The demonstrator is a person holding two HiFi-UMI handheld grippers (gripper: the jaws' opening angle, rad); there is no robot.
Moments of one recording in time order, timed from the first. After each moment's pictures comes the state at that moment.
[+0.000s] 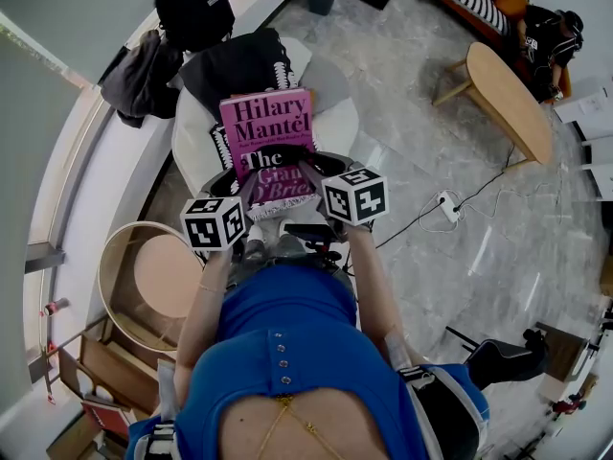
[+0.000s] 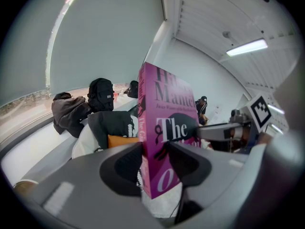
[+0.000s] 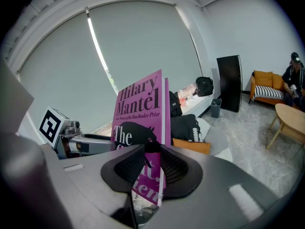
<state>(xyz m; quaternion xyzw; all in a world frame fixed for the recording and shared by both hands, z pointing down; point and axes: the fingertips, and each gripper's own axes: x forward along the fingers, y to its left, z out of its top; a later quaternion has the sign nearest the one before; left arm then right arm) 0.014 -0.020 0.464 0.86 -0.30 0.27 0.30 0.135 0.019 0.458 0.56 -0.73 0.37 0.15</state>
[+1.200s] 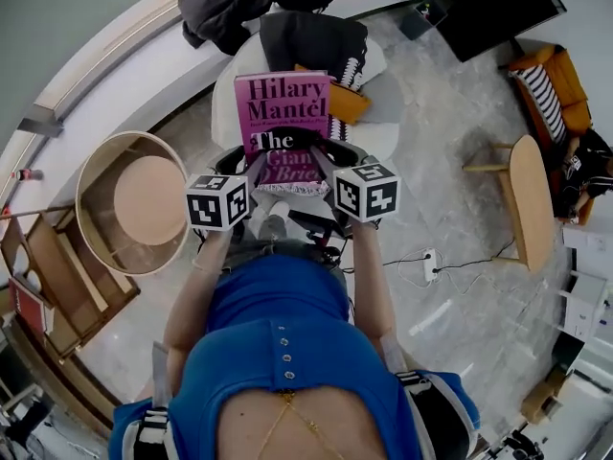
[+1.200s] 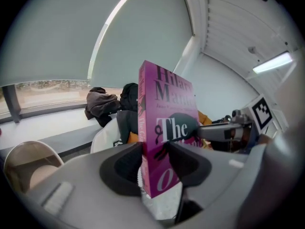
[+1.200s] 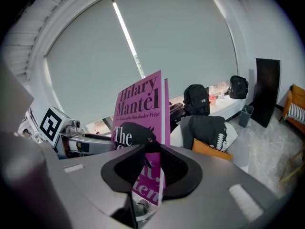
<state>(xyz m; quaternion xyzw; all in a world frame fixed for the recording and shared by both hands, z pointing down) -0.070 -0.008 0.473 0.79 -0.45 0.21 0.36 0.056 -0.016 0.462 0.42 -0.82 0.33 0.22</state>
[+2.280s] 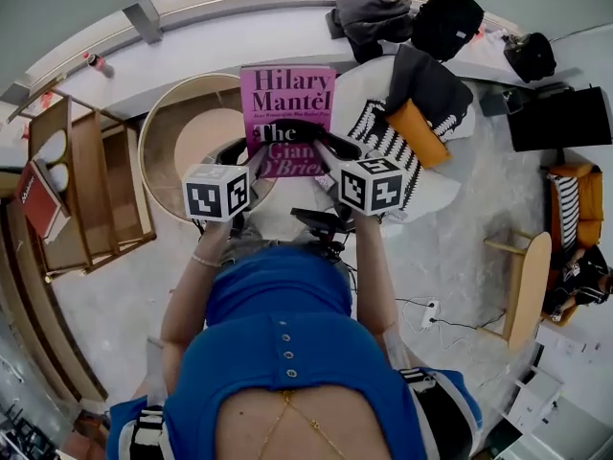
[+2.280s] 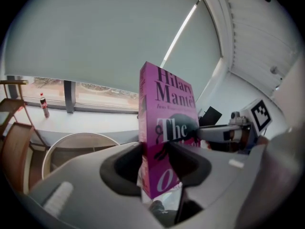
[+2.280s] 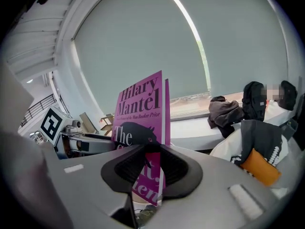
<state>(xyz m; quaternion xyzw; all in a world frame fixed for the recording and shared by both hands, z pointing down) 0.056 -0.013 0.461 0.89 -0.26 0.24 0.29 0.173 0.035 0.447 0.60 -0.71 0.33 0.14</state>
